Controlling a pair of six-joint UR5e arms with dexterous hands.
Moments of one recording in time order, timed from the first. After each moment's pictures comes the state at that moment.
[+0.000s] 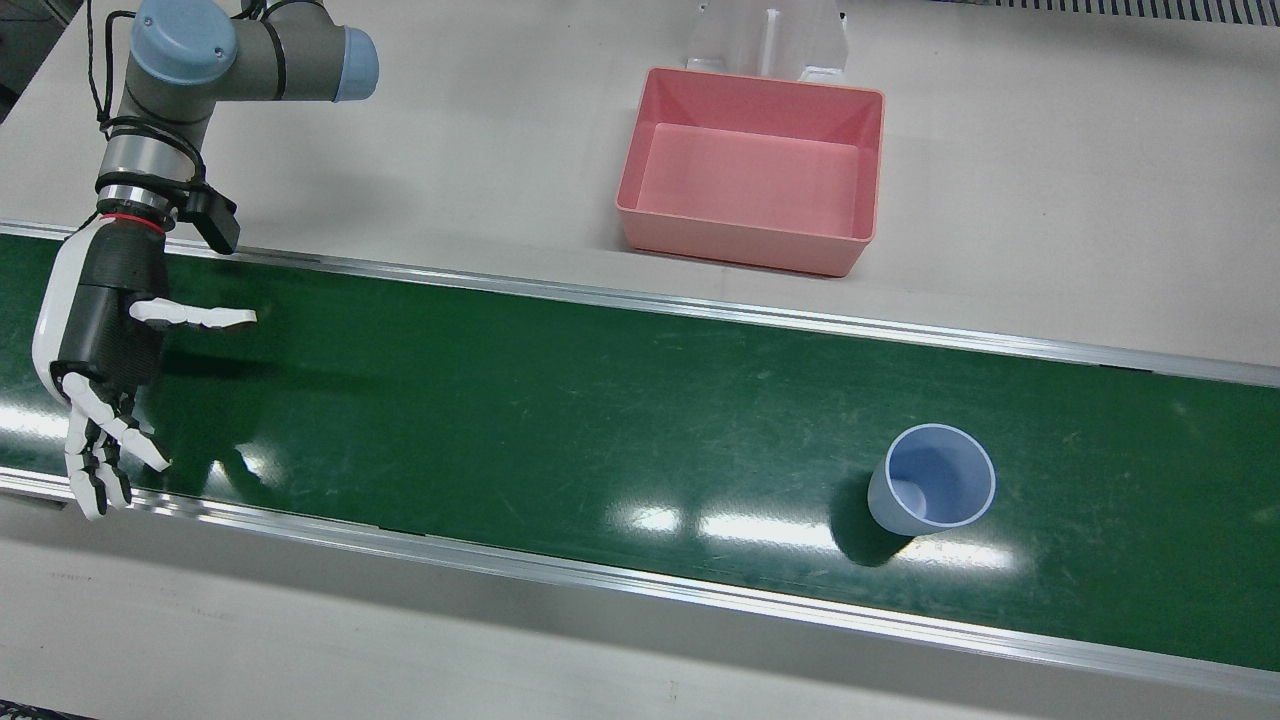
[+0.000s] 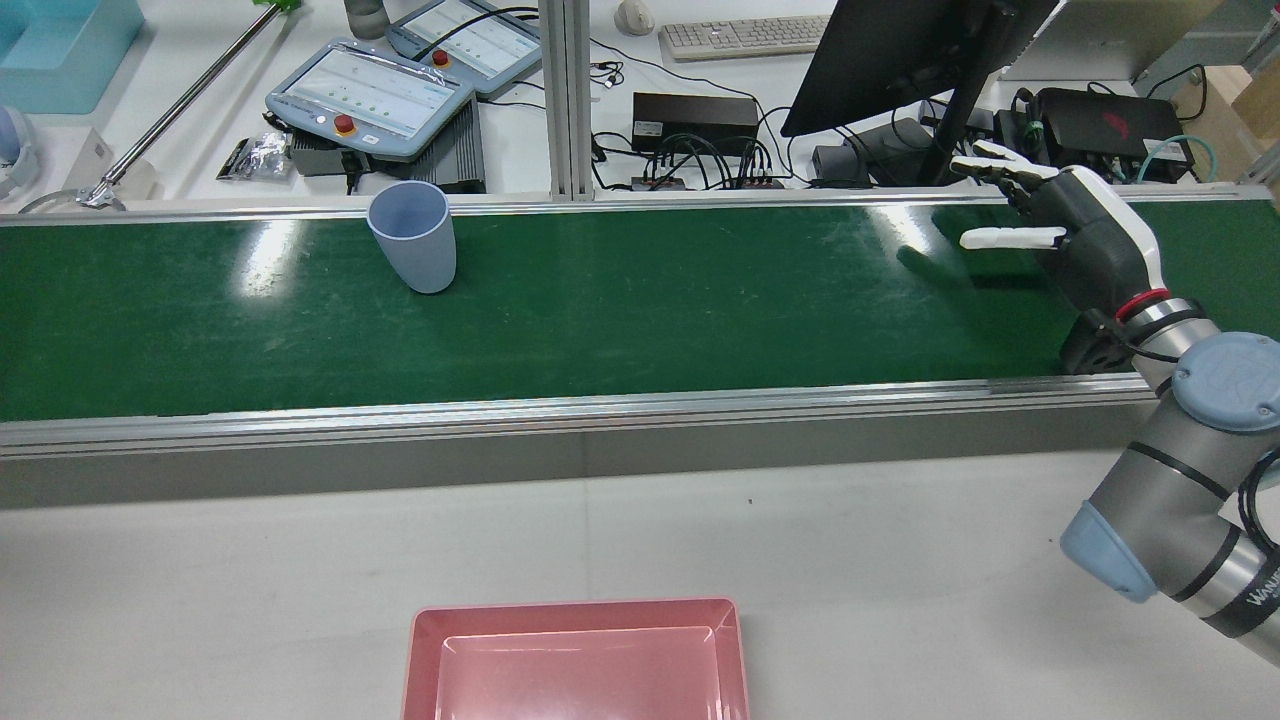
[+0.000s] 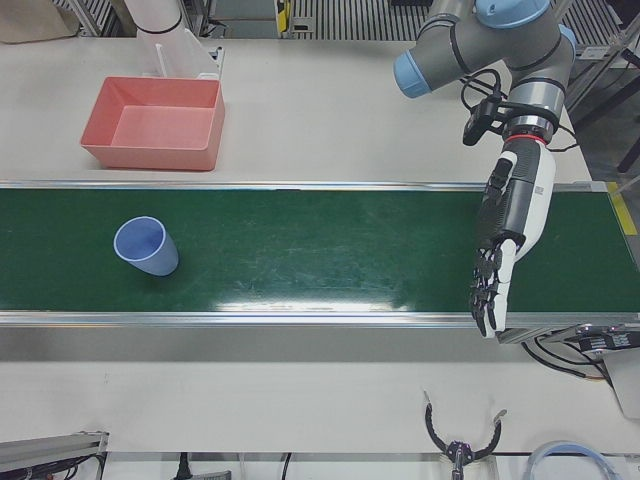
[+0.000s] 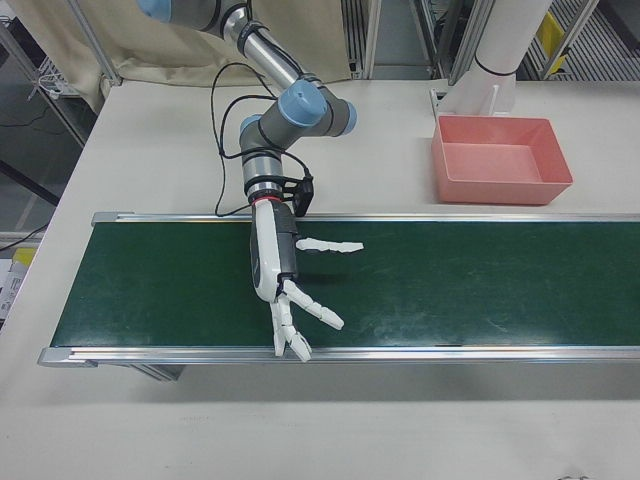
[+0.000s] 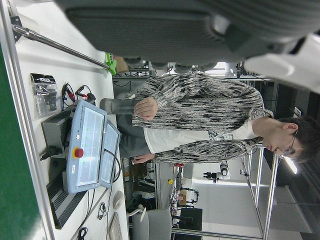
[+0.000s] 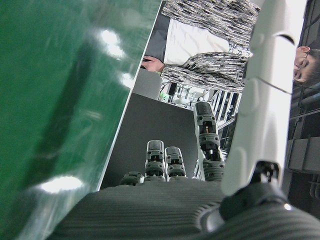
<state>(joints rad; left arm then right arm) -1.44 -1.71 -1.76 0.24 1.79 0.00 0.94 -1.42 1.78 -3.40 -1.08 -0.32</state>
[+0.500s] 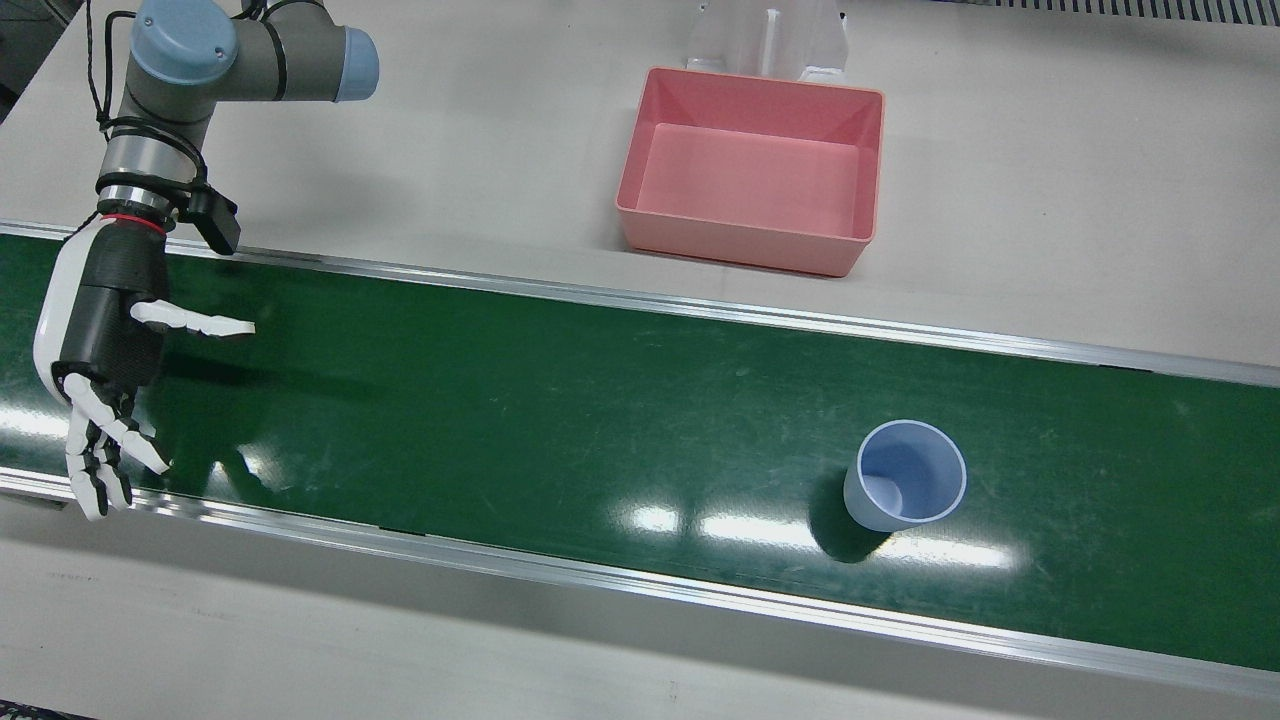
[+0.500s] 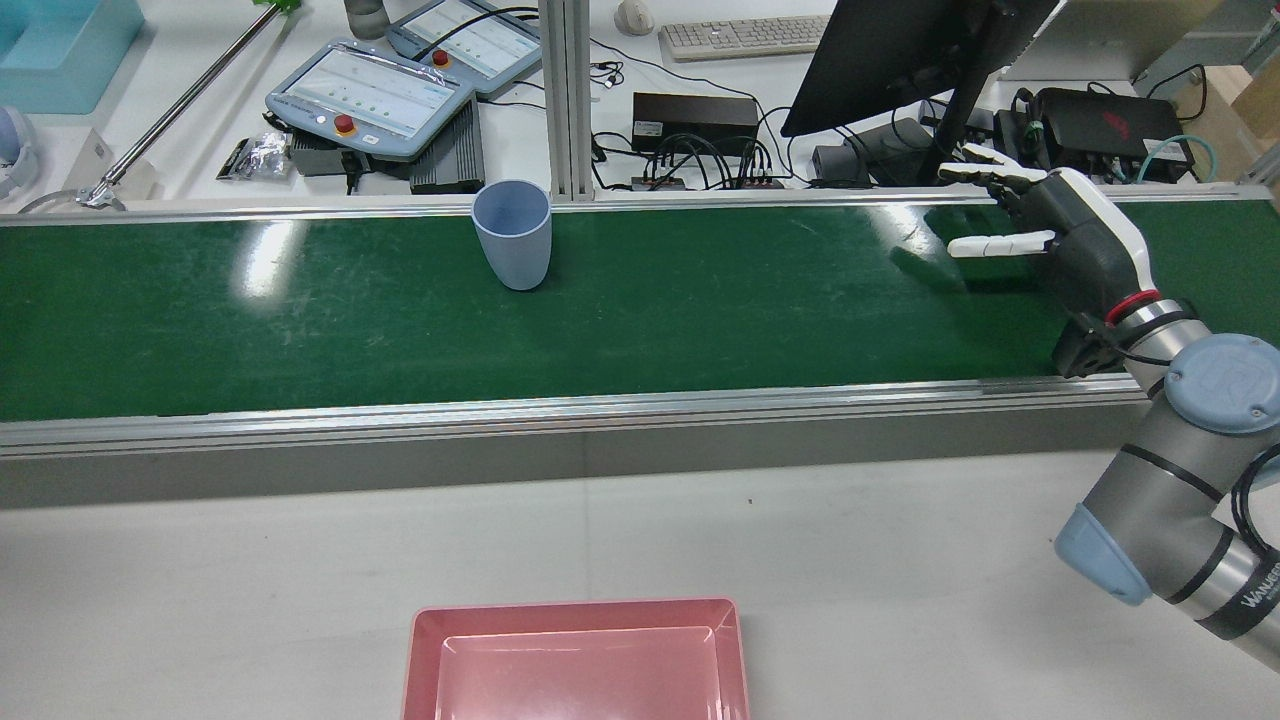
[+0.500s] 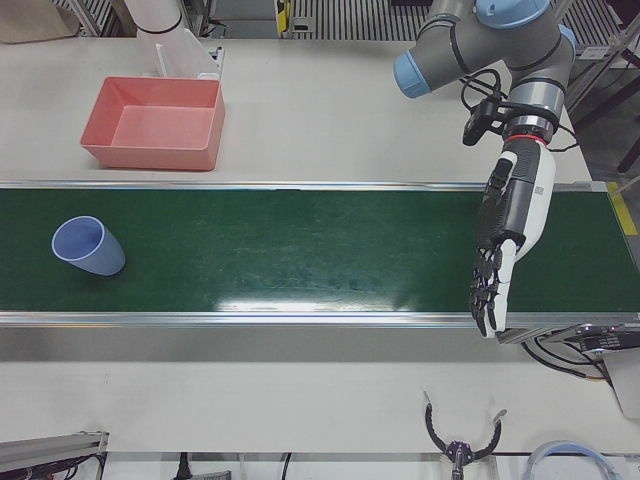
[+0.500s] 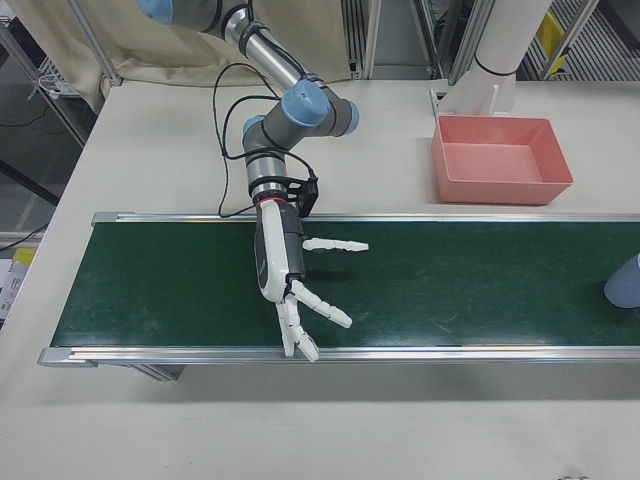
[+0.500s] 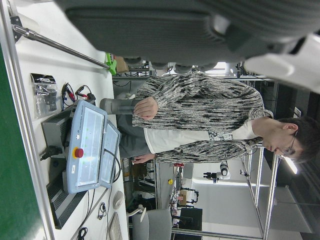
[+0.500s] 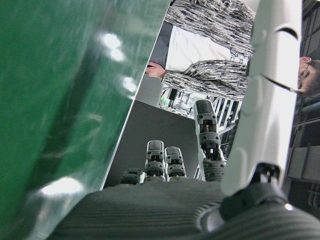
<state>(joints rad) -1.44 -1.71 -1.76 0.24 1.79 0.00 0.93 -1.41 1.78 -3.40 -1.09 -0.35</state>
